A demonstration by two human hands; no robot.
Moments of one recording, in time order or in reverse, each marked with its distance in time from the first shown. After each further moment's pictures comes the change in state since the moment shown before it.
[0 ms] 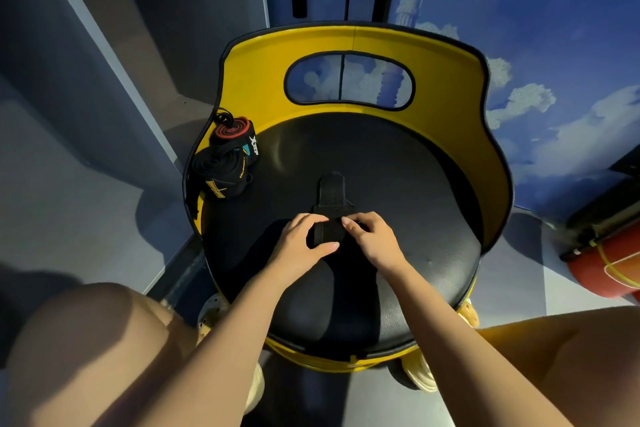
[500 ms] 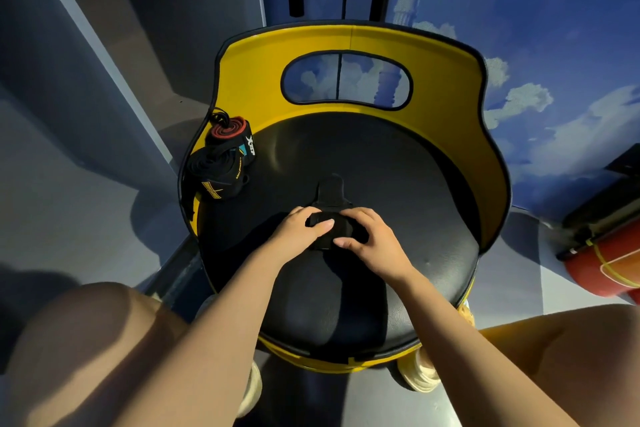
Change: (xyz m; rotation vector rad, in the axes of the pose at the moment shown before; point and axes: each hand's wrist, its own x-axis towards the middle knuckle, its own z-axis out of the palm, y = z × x) left_hand 0.030 0.013 -0.010 -0.021 -0.120 -0.188; right_hand -0.005 0.008 -0.011 -0.150 -0.071 -0.265
